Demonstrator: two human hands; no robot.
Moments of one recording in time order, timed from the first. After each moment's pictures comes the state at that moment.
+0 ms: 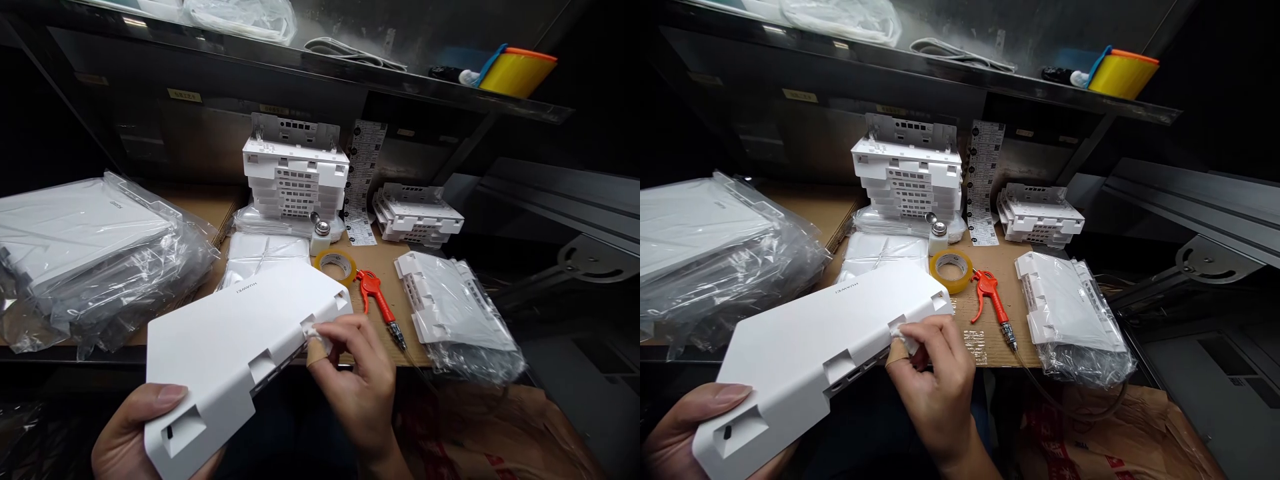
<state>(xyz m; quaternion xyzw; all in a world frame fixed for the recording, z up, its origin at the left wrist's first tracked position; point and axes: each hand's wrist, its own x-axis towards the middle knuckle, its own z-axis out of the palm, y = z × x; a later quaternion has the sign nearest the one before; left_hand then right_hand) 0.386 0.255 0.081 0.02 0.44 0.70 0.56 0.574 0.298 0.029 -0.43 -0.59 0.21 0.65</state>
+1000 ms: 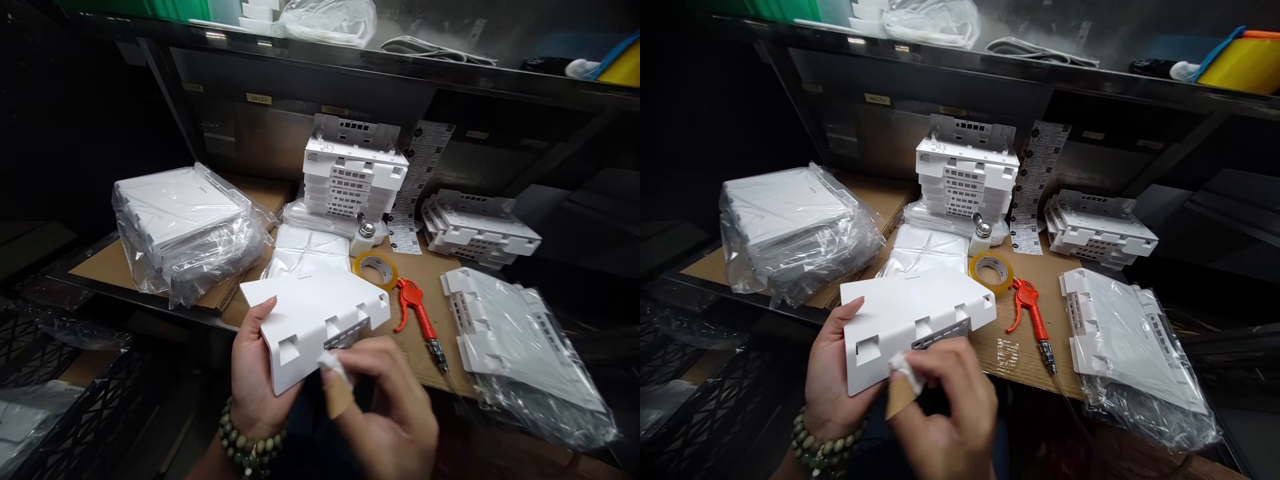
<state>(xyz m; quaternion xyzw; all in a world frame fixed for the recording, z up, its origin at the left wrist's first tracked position) 0.431 0.296 0.096 -0.05 0.36 0.71 0.60 0.556 0.276 0.046 -0.35 -0.63 0.27 0.64</state>
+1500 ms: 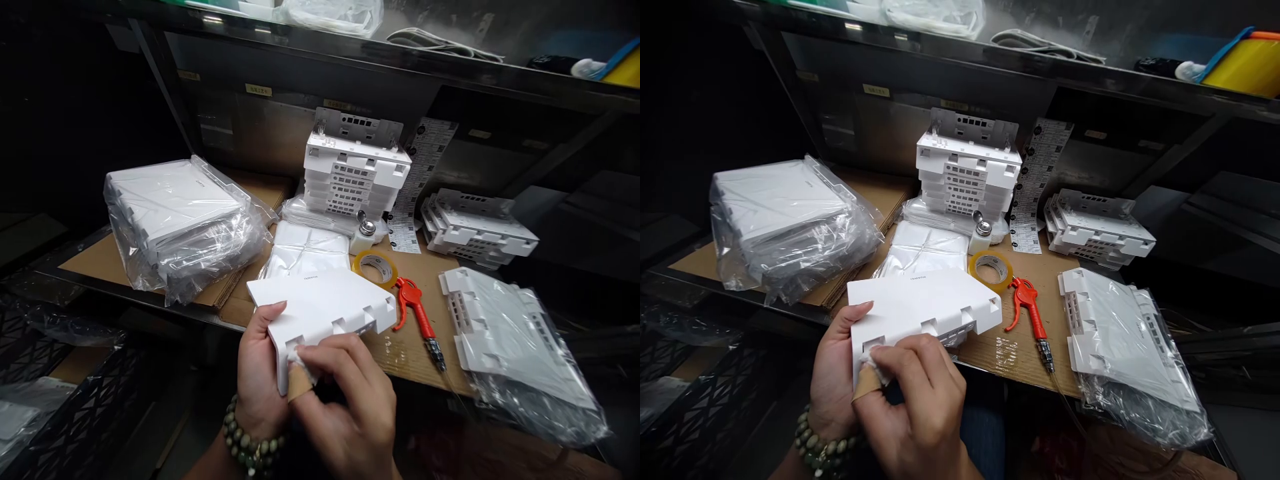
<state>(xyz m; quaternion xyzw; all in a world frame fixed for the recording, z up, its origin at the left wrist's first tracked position) 0.431 0.294 0.088 -0.05 0.33 0.69 0.64 0.528 0.276 0.055 -0.34 -0.67 0.23 0.63</state>
